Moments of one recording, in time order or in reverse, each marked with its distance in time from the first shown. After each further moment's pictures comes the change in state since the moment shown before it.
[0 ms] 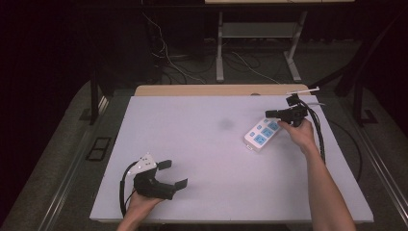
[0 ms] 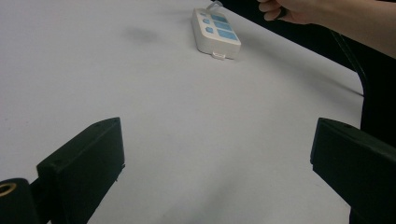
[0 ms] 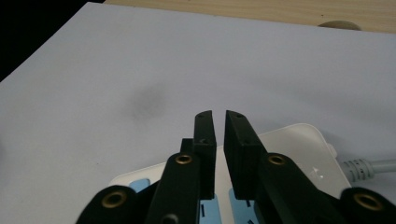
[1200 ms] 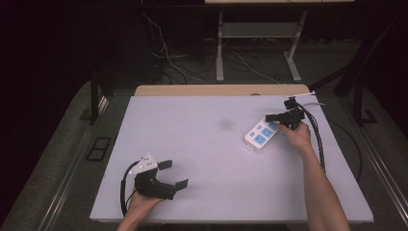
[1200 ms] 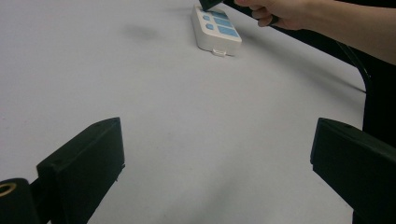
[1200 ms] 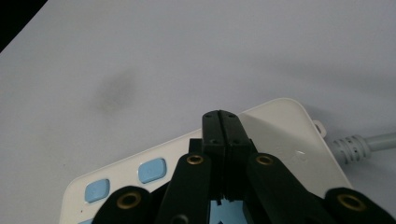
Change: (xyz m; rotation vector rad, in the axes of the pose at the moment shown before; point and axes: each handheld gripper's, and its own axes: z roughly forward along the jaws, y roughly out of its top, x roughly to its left) left arm 0.000 0.000 0.002 0.011 0.001 0.007; right arm -0.018 -0.011 0.020 0.048 -0.022 0.068
